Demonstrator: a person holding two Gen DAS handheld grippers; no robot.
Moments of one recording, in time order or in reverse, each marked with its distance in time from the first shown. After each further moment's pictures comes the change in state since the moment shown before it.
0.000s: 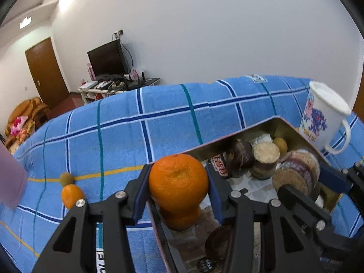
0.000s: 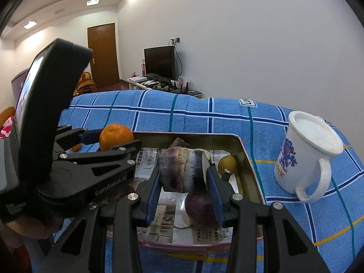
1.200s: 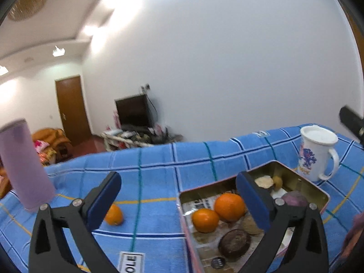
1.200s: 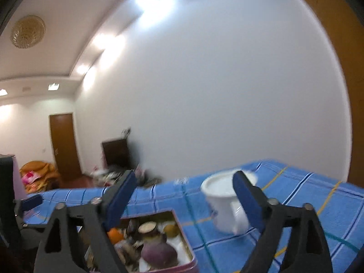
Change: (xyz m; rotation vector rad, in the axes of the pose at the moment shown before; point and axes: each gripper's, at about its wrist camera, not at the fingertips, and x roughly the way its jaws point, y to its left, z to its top) left arm -0.087 0.010 -0.037 -0.064 -0.427 0.140; right arm -0.095 -0.037 -0.028 0.251 -0.611 -0.293
